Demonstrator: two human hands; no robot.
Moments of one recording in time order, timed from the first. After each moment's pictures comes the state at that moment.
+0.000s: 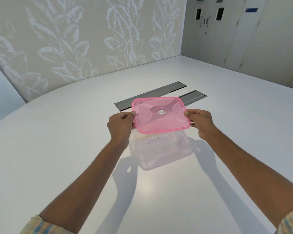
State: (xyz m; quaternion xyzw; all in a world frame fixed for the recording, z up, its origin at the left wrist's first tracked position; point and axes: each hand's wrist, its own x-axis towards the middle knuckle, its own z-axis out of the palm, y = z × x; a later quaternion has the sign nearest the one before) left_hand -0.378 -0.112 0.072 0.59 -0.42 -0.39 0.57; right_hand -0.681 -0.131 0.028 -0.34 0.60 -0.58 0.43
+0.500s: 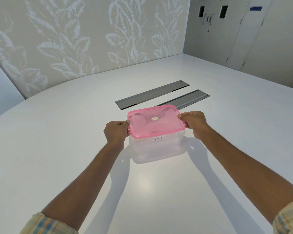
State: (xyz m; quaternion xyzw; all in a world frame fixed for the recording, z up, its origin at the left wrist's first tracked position) left_hand -0.352 -0.139 0.031 0.68 -0.37 -0.39 0.51; right_hand -0.661 -0.159 0.014 -0.36 0.66 -0.52 0.41
